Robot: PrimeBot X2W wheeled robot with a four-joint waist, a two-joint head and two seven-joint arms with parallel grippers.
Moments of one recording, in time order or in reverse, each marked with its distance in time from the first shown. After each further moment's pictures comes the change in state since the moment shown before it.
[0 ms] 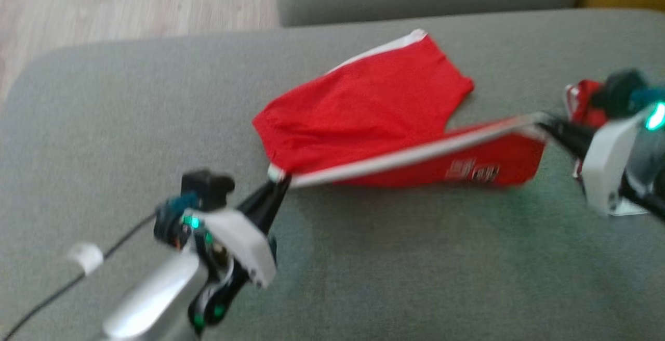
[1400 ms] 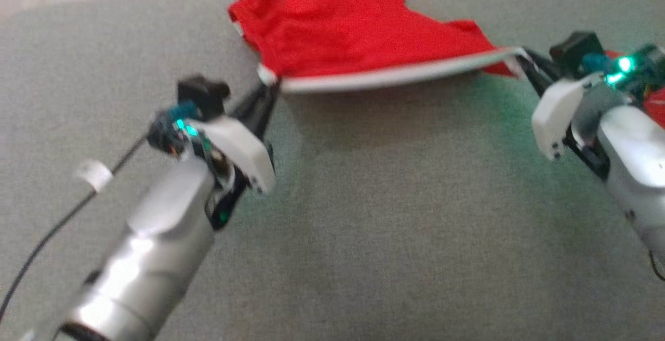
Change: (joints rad) left arm -0.418 -0.228 0.070 0.600 0.137 -0.195 -0.197; right arm -0.229 0.438 -0.141 0.676 -0.445 0.000 -0.361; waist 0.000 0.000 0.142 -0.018
